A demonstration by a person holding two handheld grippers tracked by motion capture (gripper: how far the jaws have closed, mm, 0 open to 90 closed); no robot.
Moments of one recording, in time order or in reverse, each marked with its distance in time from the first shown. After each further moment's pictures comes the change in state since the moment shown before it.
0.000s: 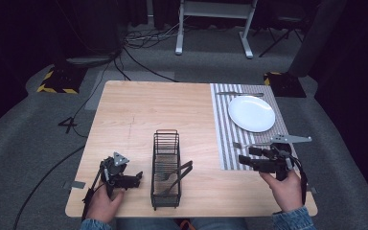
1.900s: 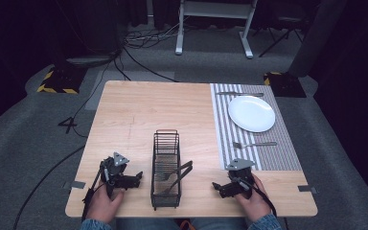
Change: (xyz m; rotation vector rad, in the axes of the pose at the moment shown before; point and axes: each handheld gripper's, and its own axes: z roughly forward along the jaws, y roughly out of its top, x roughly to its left) left arm 0.000 0.000 0.000 0.000 0.000 -0.001; right arm 0.011 -0.082 0.114 0.178 -0.171 -0.283
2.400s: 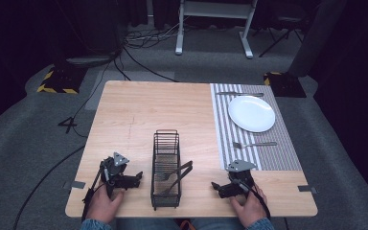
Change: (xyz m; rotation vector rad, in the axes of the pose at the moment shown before) left arm 0.000 0.000 0.000 0.000 0.000 0.002; right arm 0.002 -0.003 0.001 -0.032 -0.009 0.010
